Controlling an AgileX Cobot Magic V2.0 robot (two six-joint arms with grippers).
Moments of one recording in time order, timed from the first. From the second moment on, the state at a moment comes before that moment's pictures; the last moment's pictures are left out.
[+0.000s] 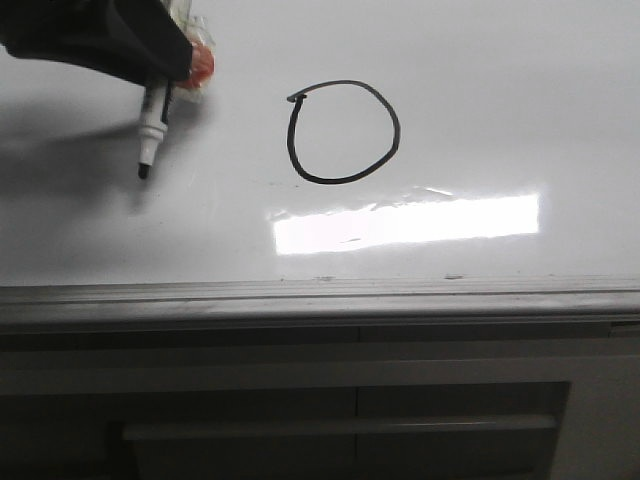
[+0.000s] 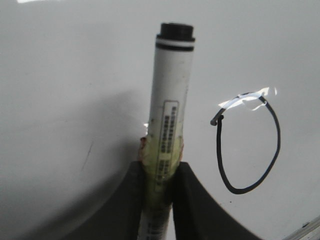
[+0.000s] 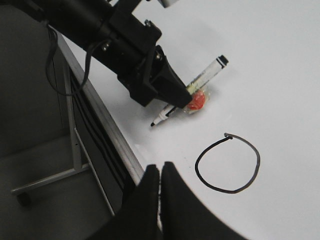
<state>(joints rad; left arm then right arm) -0.78 1.22 -0.82 0.65 0.30 -1.01 0.81 0.73 -0.82 0.30 0.52 -0.56</state>
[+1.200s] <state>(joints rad) -0.78 1.26 -0.83 0.66 0.38 -1.01 0.81 0.73 -0.81 0.30 0.47 -0.56</state>
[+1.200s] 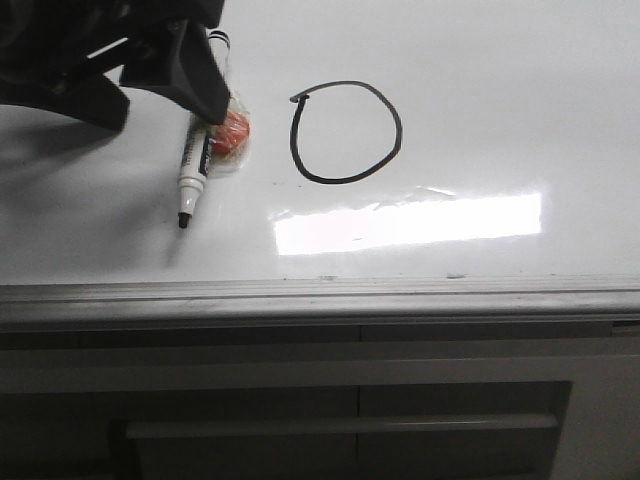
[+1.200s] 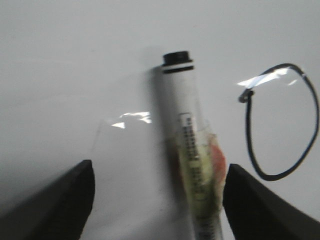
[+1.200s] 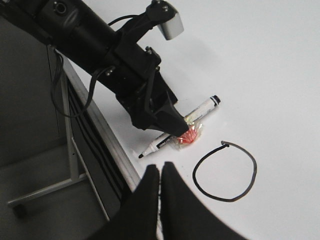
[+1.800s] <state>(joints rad) -0.78 0.66 -0.69 0.73 0.43 -1.01 0.81 0.46 -0.54 0.29 0.20 -0.56</state>
